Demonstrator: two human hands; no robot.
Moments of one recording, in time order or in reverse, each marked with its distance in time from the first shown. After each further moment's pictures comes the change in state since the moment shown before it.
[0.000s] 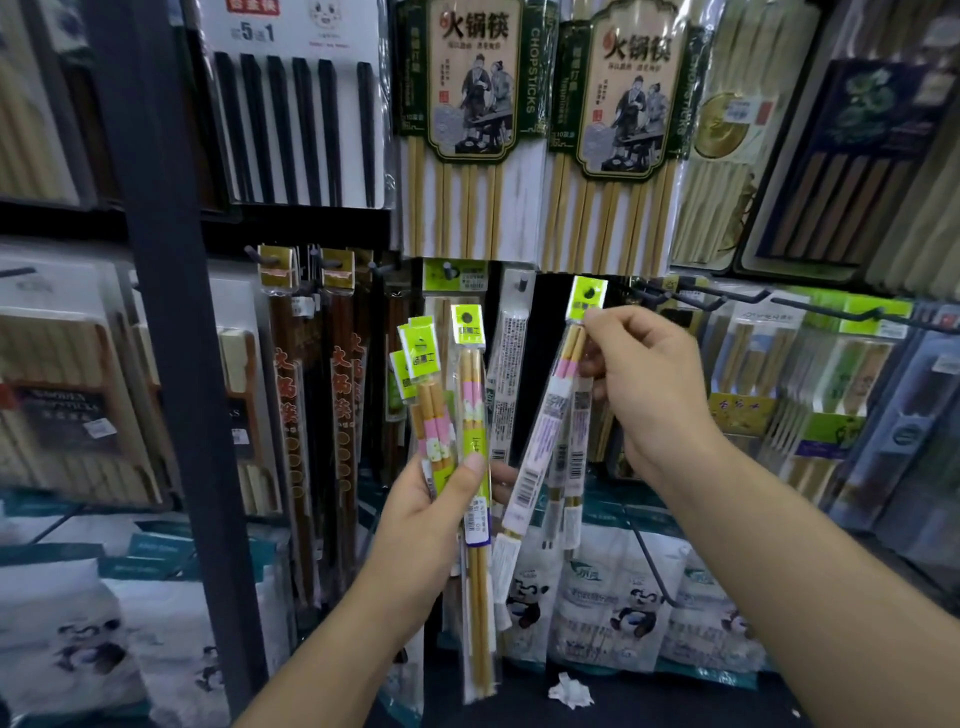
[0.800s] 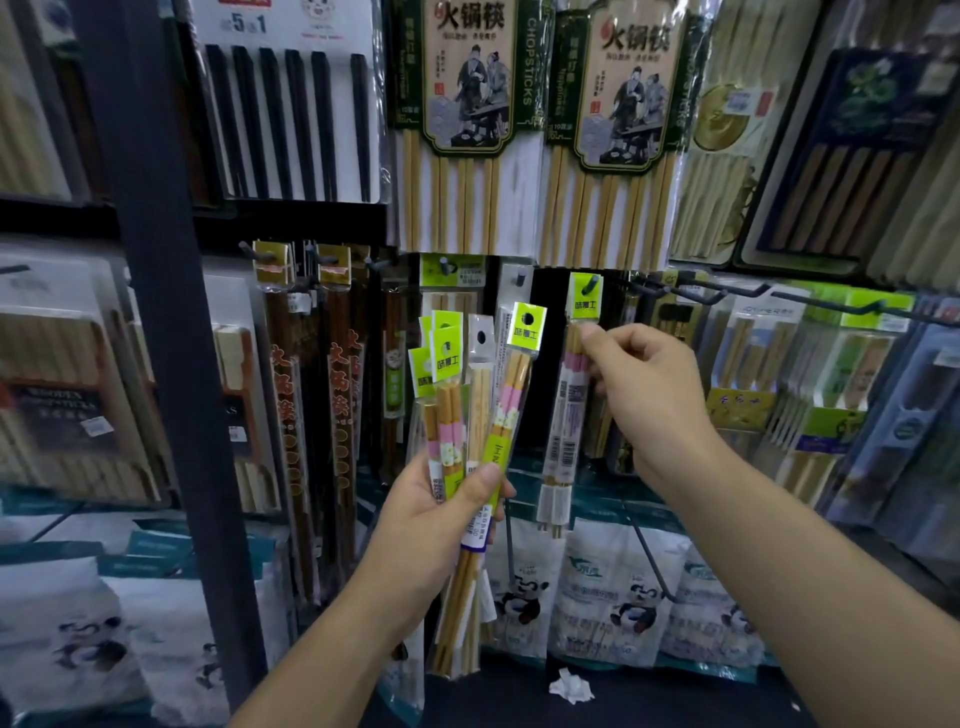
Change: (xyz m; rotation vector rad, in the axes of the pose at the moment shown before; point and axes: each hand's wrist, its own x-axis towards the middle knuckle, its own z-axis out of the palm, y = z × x) left_hand 0.002 -0.003 -0.002 -0.066 -0.068 -0.016; right_hand 0.003 0.020 -0.010 -0.157 0.017 -0.006
